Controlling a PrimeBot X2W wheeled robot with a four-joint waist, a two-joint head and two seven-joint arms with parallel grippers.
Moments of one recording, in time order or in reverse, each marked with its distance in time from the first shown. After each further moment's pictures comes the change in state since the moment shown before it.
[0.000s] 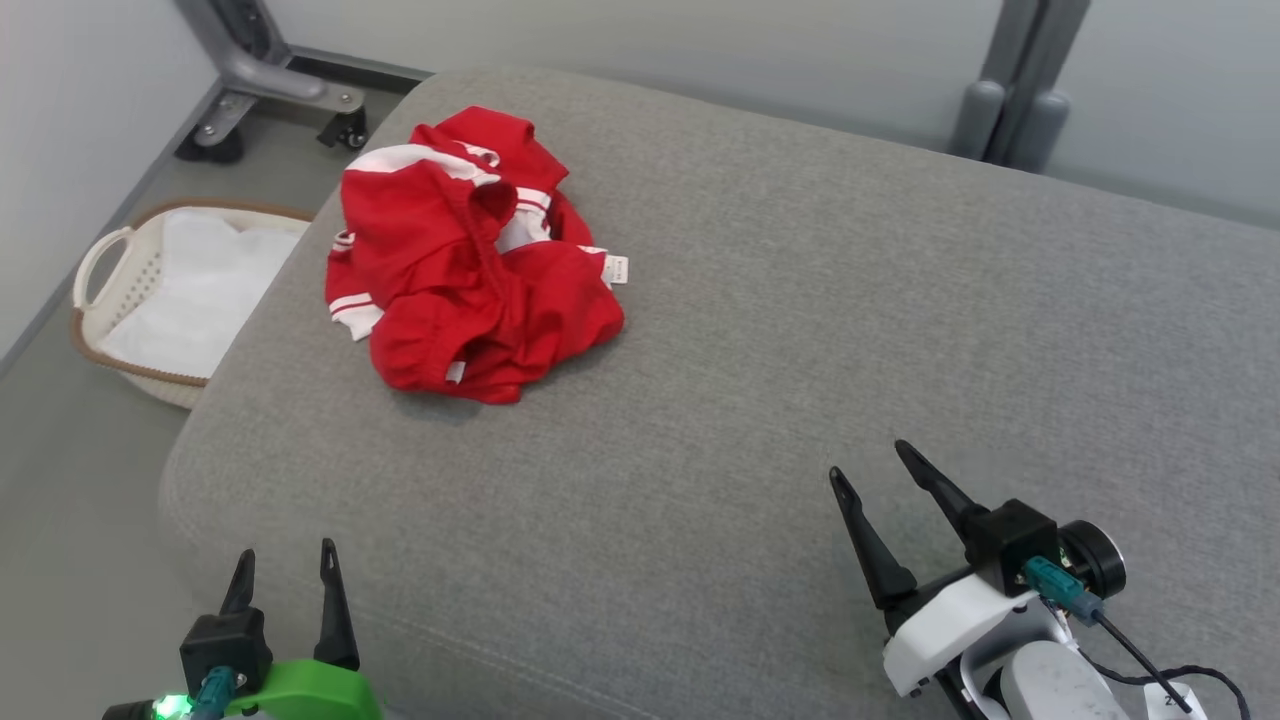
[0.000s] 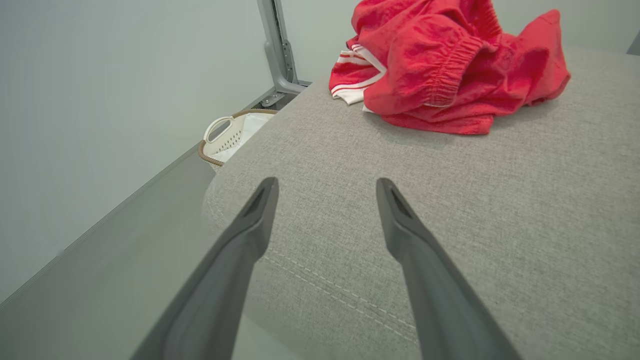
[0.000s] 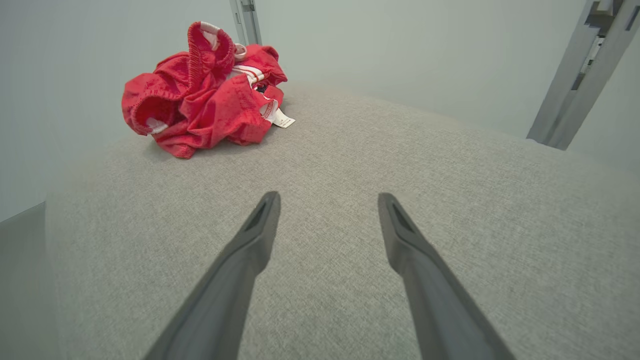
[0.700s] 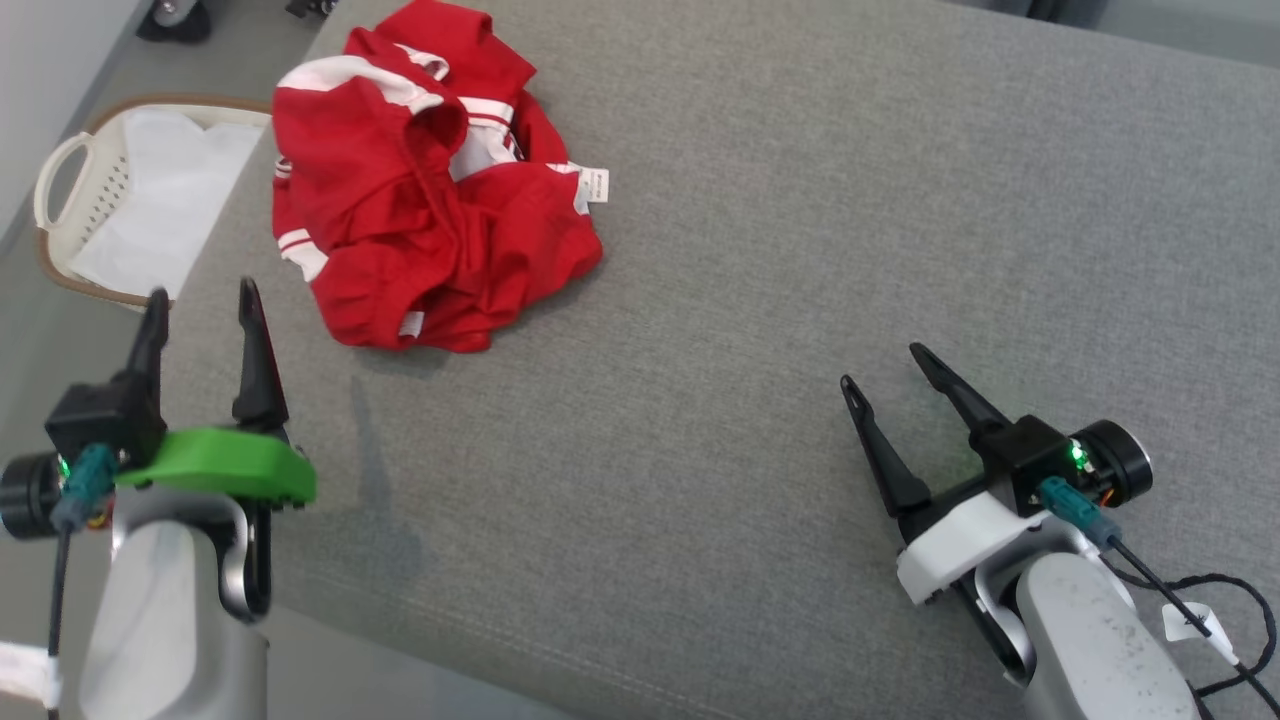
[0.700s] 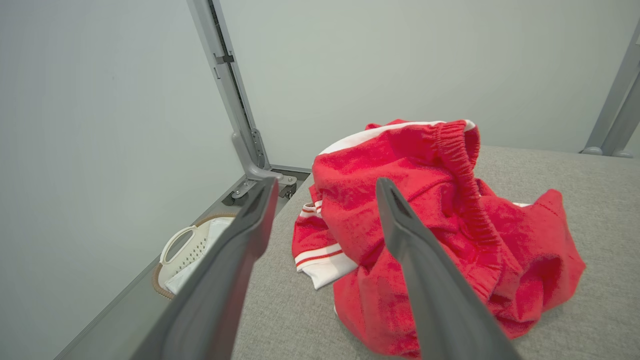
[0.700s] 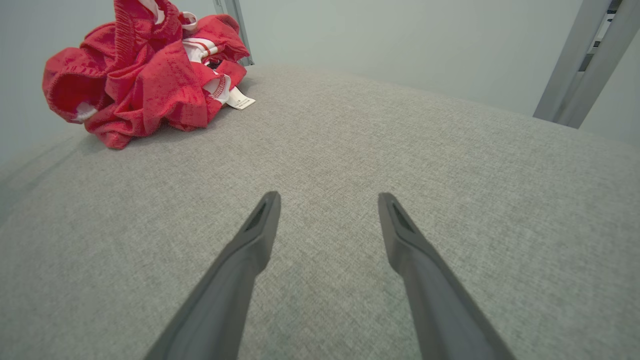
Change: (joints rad) left arm -0.343 0.036 0.064 0.014 -0.059 -0.109 -0.003; right arm -0.123 -0.037 0.002 -0.014 -0.054 0.000 0.000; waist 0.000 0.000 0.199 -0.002
